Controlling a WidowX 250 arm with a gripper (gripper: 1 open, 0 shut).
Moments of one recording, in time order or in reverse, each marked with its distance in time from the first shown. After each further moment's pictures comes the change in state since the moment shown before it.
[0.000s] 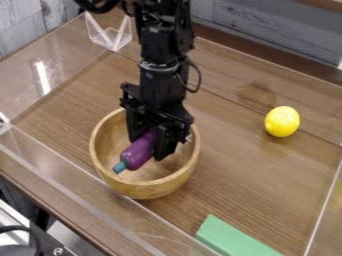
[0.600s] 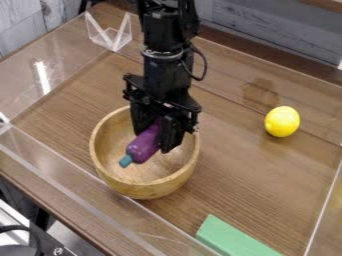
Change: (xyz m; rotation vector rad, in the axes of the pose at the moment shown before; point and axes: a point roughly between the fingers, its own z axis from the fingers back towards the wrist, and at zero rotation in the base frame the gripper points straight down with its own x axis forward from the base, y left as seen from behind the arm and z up) arm 0.001 -0.008 0.012 -0.021 -0.015 0.022
